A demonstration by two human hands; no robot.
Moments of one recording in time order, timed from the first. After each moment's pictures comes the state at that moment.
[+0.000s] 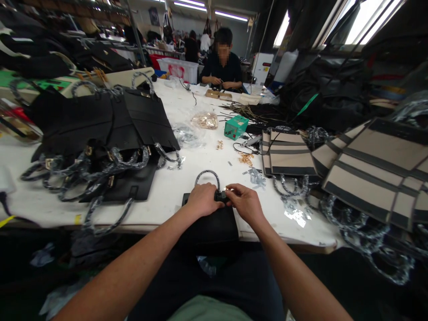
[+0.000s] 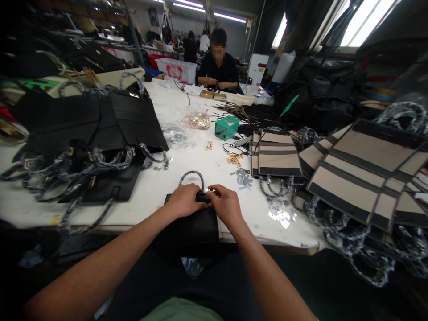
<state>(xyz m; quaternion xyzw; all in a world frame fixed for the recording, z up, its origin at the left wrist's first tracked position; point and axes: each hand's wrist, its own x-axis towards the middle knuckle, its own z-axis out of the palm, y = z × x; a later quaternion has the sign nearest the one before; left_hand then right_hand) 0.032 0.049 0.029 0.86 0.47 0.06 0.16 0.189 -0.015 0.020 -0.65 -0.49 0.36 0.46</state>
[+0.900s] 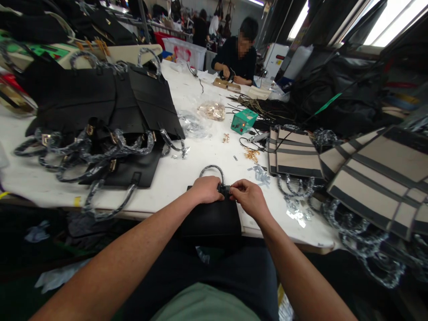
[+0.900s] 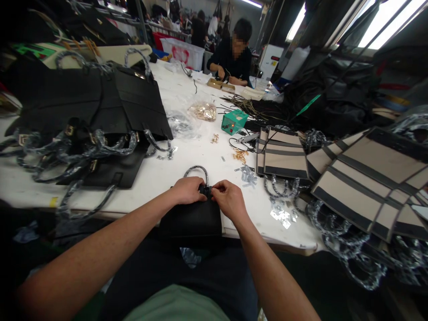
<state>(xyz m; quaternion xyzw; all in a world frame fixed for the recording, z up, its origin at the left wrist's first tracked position) 0.024 0.071 0.019 0.86 0.46 0.01 0.23 0.188 -0.013 0.034 -0.70 -0.53 0.33 0.35</state>
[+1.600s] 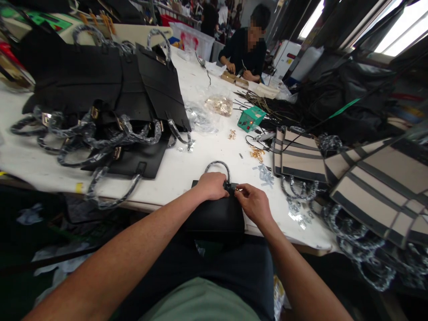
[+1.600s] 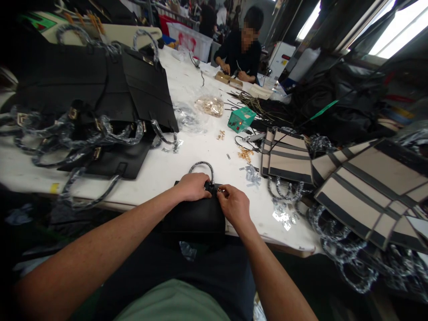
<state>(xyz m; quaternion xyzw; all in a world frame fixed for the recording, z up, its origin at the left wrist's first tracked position) 0.021 0.070 0.014 0.87 0.45 0.02 0.23 0.183 -0.027 0.024 -0.75 -0.60 0.17 0.23</state>
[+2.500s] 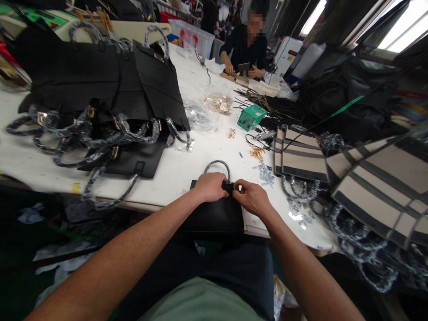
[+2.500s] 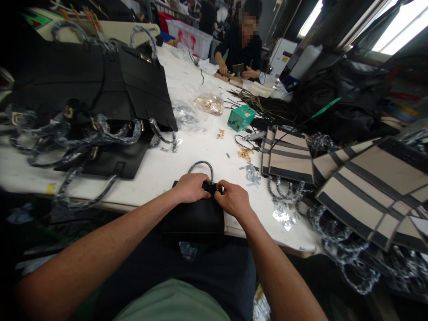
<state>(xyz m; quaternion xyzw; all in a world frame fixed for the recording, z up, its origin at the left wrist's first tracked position) 0.018 0.065 0.011 0.86 0.45 0.05 0.23 0.188 -0.004 0.039 -0.74 -0.65 0.18 0.06</state>
